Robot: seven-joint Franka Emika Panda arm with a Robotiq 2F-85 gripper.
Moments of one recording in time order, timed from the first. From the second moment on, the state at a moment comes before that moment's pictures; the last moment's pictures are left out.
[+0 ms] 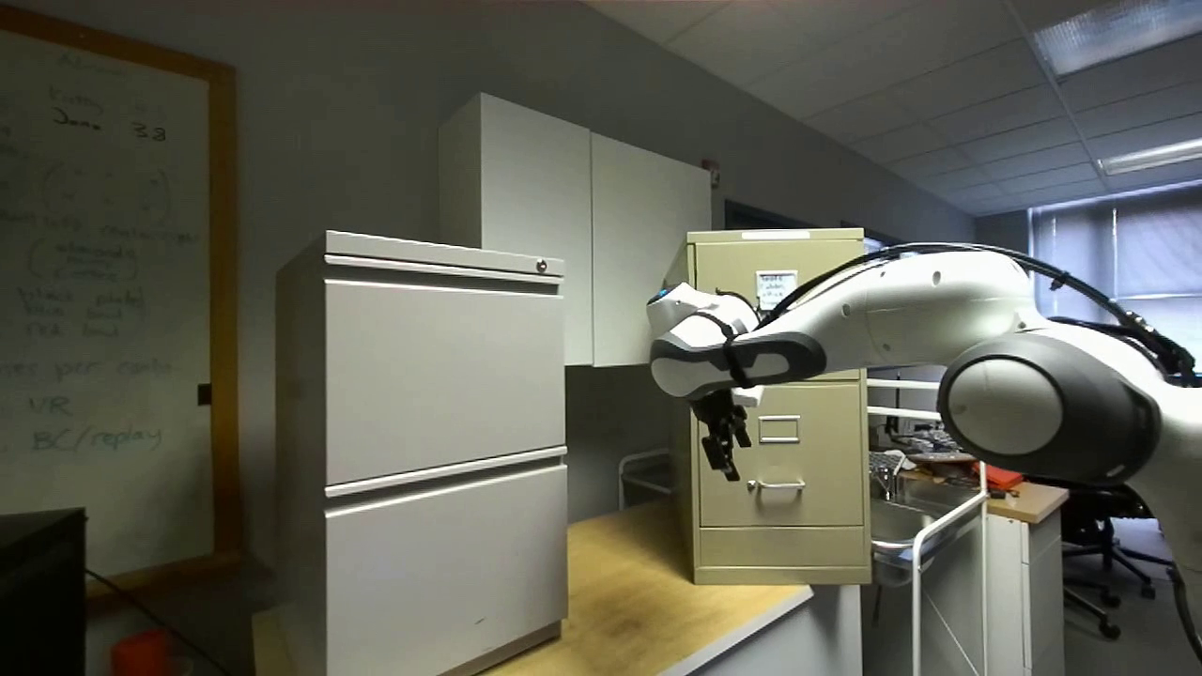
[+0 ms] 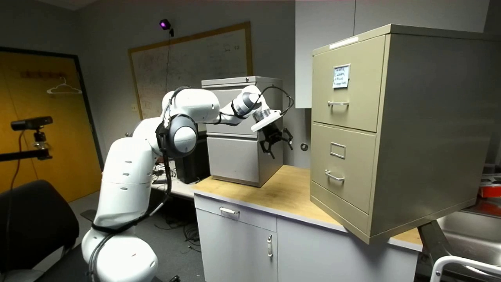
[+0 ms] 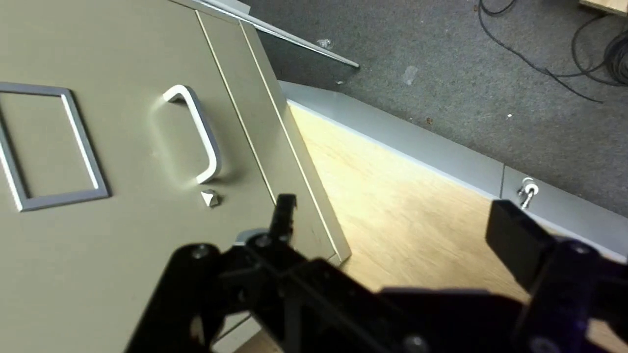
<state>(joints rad) -0.04 0.31 -0.03 -1.30 -0.54 1.64 -0.42</state>
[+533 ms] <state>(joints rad) -0.13 0.50 -0.09 -1.10 -0.51 1.63 -0.51</state>
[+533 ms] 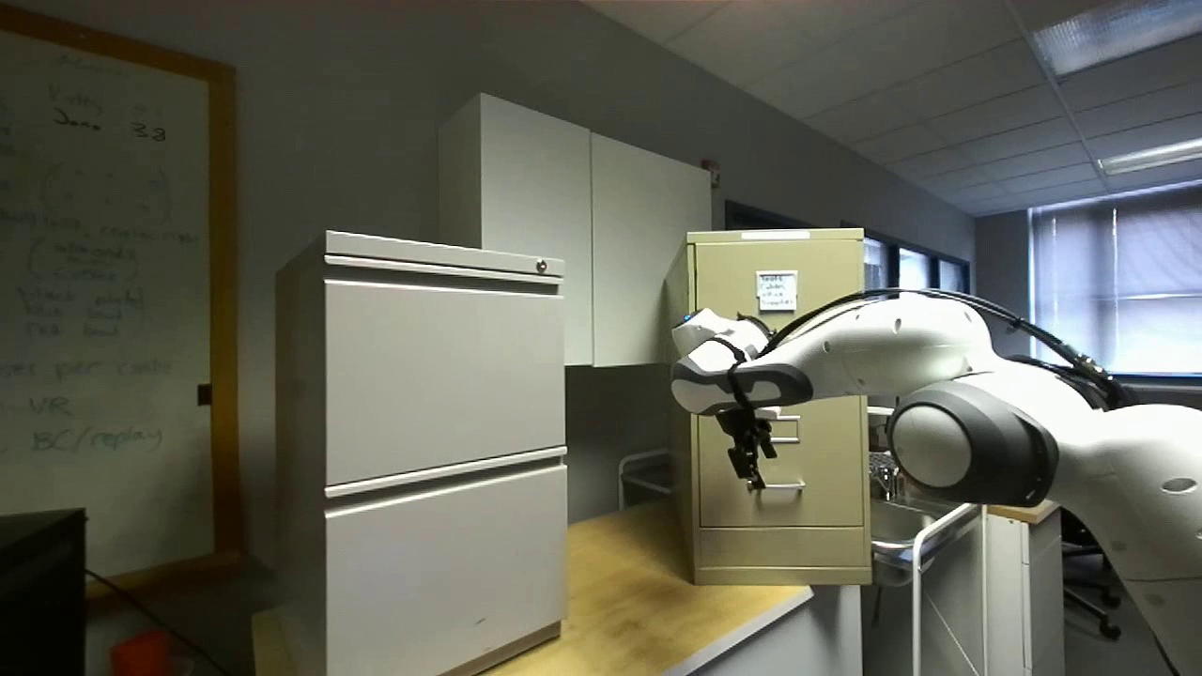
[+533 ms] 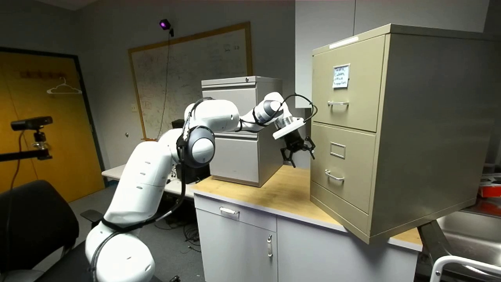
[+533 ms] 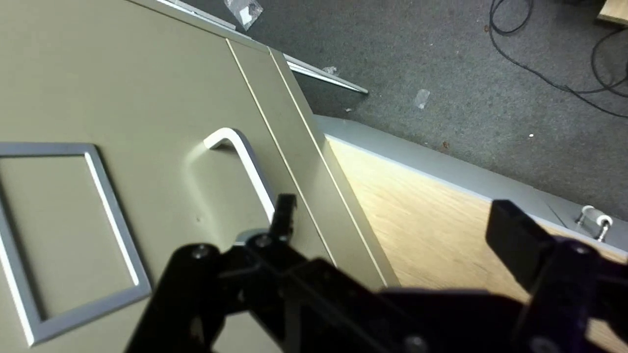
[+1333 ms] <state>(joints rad) -0.21 0.65 -0.10 -0.90 -0.35 1.64 -0.52</state>
